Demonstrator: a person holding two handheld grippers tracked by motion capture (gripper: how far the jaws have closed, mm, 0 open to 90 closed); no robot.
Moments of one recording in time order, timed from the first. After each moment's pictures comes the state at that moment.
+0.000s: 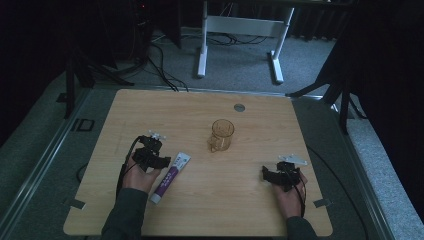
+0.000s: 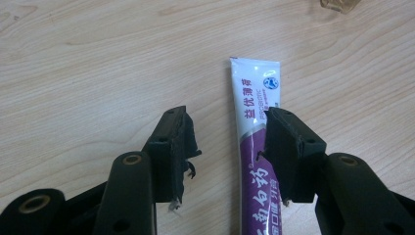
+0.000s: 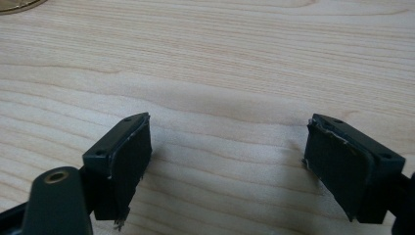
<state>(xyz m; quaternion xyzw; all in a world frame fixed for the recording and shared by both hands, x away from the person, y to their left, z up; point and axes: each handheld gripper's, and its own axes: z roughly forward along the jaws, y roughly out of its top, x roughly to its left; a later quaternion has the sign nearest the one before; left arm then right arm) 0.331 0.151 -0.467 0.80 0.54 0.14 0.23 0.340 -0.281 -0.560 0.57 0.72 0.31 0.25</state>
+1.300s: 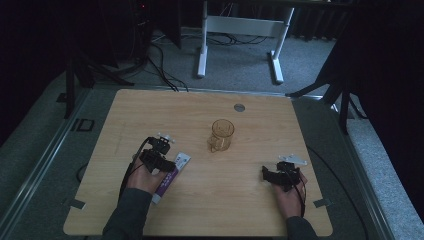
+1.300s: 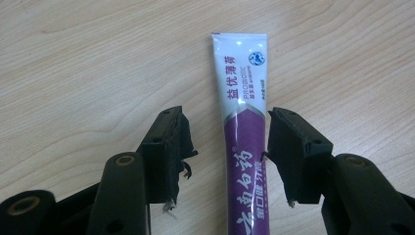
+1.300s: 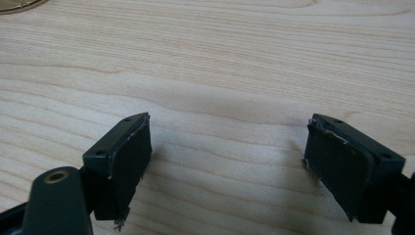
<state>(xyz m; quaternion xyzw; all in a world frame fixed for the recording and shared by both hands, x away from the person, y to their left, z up) 0.331 0.130 -0.467 0.83 0.52 0.13 0.18 0.340 -0.281 -0.560 0.57 0.72 0.31 0.25</state>
